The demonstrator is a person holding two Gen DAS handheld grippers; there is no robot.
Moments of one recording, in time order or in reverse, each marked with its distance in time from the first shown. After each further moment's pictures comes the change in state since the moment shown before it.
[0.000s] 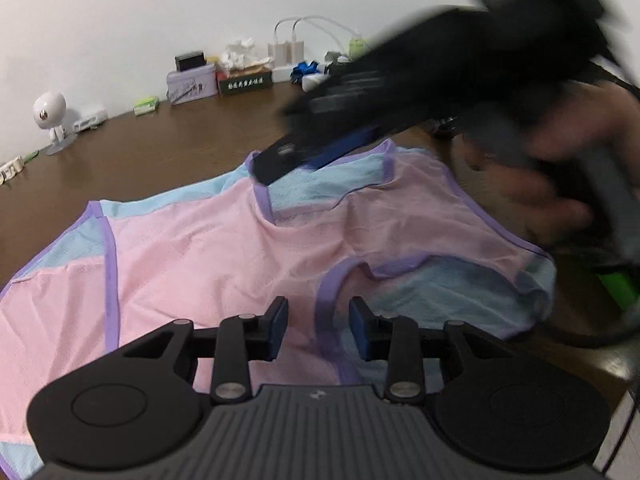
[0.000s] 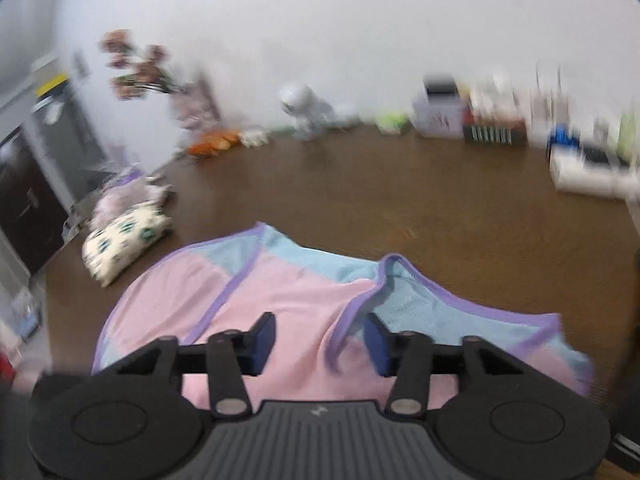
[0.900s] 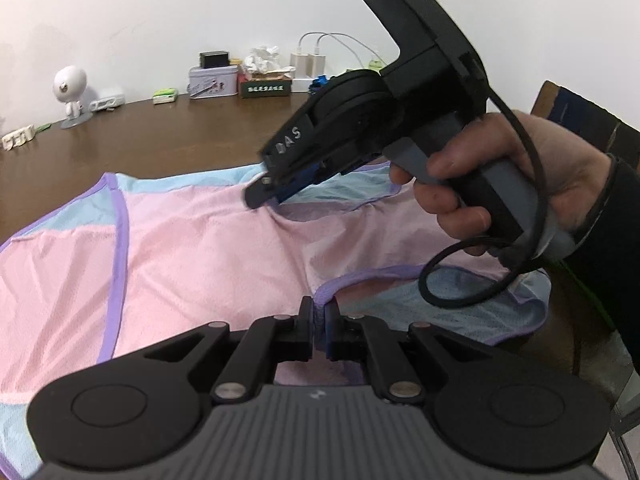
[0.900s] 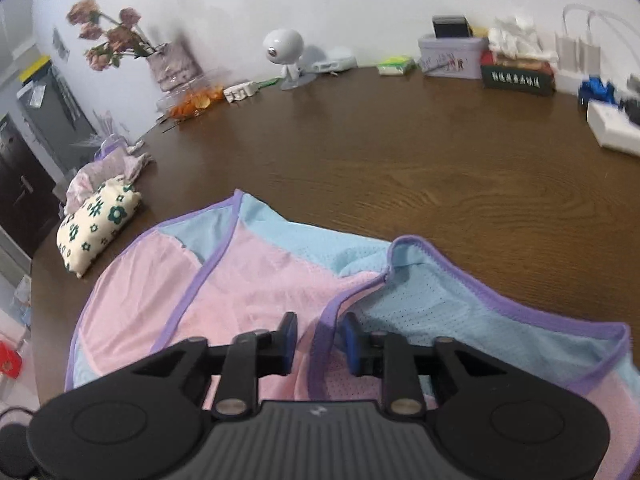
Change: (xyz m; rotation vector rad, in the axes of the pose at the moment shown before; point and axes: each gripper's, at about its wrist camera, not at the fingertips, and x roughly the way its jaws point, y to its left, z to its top) left arm -0.018 0.015 -0.022 -0.126 -0.092 -0.022; right arm 0.062 -0.006 0.010 0.019 0.106 0.018
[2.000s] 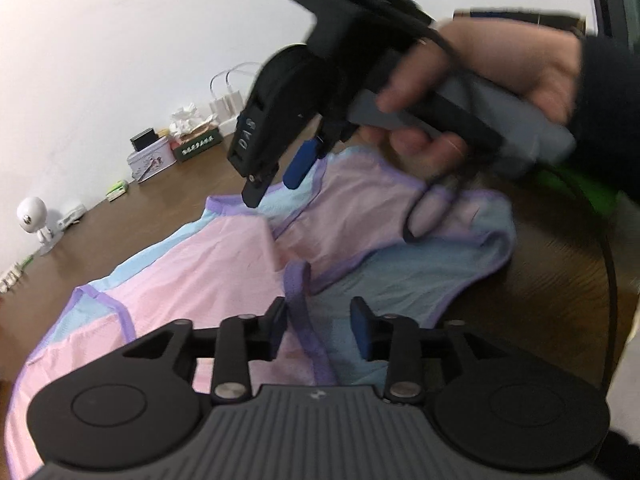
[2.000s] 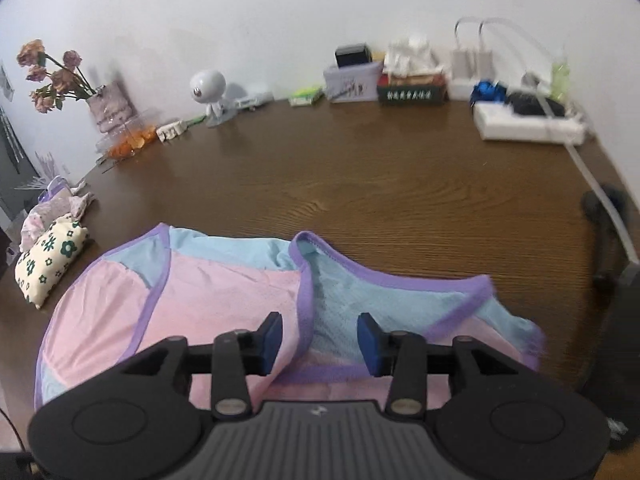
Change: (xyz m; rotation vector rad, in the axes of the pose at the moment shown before) left arm -0.004 -0.070 -0.018 0.422 -0.076 -0.005; right arm -0.066 -0.015 -0.039 0.075 -0.124 -0.212
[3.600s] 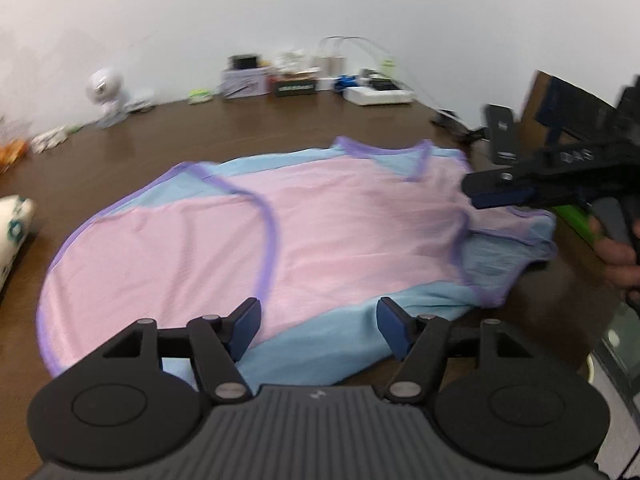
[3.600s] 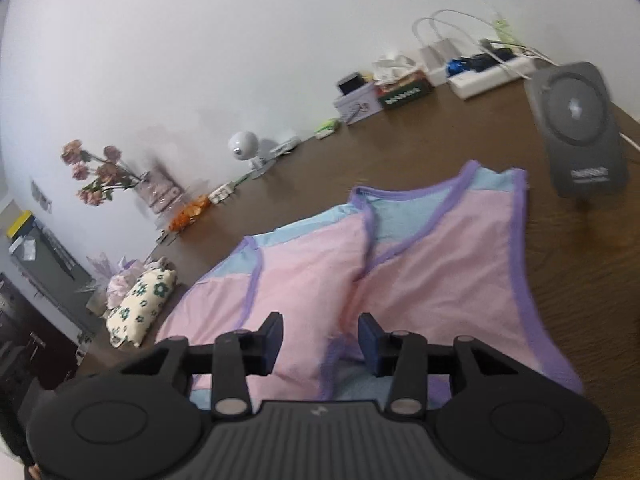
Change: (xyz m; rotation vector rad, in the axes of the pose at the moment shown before) left arm -0.064 0.131 -0.076 -0.392 0.093 0.014; right arm -0.055 0.016 -0.096 0.261 -0.162 0.189
